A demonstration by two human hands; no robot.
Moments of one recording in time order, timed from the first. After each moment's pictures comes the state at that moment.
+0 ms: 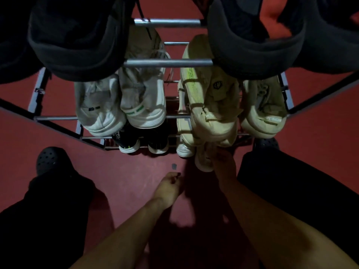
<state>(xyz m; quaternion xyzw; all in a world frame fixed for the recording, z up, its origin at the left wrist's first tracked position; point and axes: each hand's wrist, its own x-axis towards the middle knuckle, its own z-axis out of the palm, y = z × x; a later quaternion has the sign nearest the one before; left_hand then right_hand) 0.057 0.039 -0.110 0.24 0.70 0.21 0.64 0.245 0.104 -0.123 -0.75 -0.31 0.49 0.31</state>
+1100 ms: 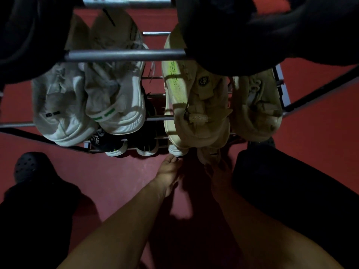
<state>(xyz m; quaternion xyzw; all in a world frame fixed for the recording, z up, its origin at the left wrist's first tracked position) 0.089 0.101 -0.110 0.15 0.61 0.29 0.72 0.257 0.087 -0.155 -0.66 -0.04 0.58 0.48</state>
